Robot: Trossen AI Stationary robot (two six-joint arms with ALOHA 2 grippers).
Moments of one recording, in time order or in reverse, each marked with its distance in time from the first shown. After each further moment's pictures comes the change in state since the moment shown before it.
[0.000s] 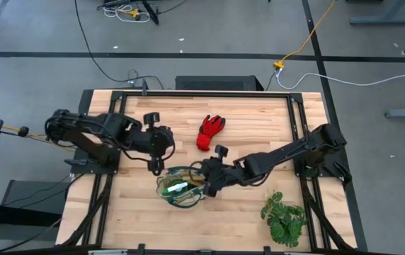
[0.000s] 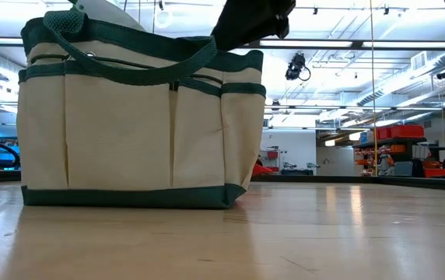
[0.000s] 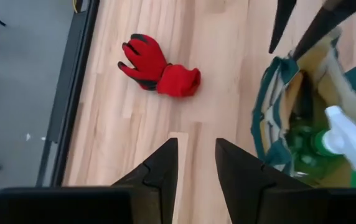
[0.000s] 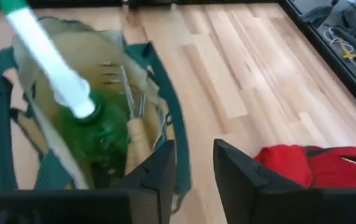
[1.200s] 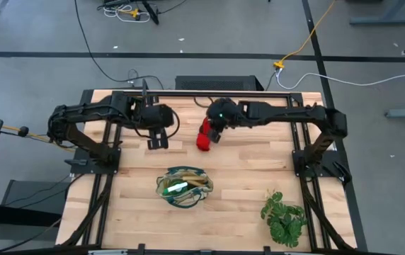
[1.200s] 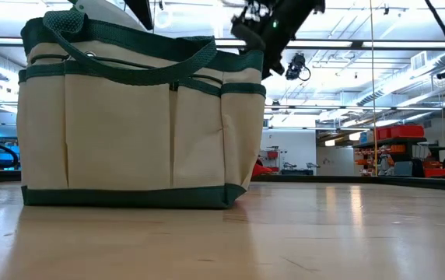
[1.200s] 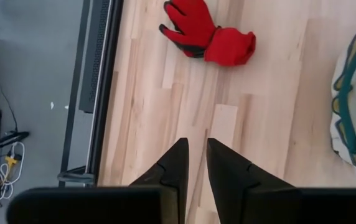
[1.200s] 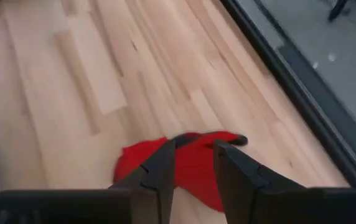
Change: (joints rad) left arm 0.263 0.004 -0.001 -0.062 0.053 0.212; right arm -0.508 -0.100 0.002 -0.137 -0.313 -0.186
